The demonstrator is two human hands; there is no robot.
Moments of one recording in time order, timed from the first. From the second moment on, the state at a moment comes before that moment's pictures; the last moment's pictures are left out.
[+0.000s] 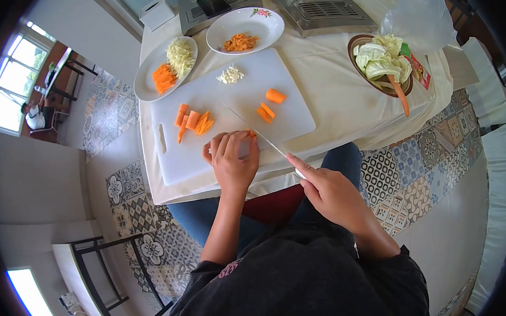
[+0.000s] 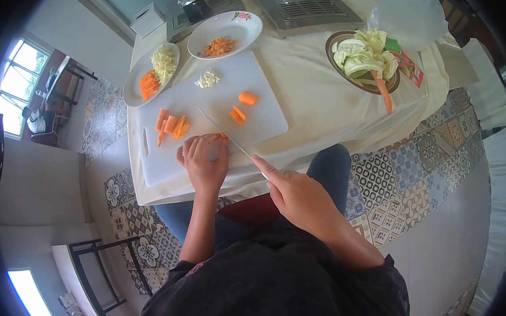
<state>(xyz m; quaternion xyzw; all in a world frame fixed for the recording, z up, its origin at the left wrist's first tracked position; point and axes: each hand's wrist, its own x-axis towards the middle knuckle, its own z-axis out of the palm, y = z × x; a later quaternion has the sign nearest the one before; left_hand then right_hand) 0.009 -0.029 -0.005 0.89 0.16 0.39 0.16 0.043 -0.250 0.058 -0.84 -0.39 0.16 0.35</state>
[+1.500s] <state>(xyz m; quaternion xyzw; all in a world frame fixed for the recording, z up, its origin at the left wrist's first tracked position) 0.009 -0.026 -0.007 0.89 0.16 0.38 0.17 0.040 -0.233 0.061 -0.83 -0.41 0.21 0.31</state>
